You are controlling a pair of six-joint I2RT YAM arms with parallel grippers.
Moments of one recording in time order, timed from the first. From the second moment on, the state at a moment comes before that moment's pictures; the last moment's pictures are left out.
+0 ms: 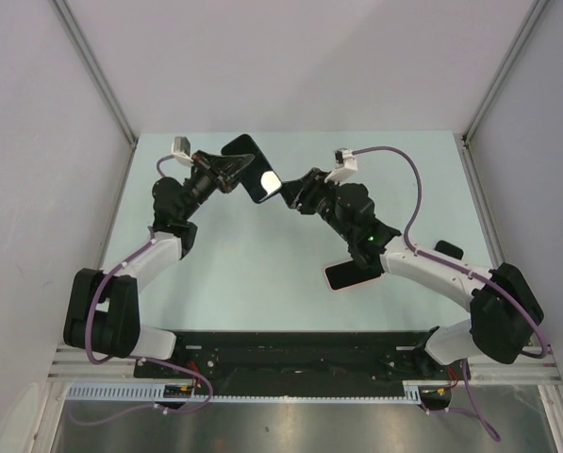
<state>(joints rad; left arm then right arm) -0.22 1.39 0.76 0.94 0.52 -1.55 0.80 1.44 0.98 0.41 0.14 0.76</state>
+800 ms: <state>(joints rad) -0.29 1.54 0.76 1.17 0.65 -1.71 0.61 1.47 0.82 0.75 -0.47 1.05</state>
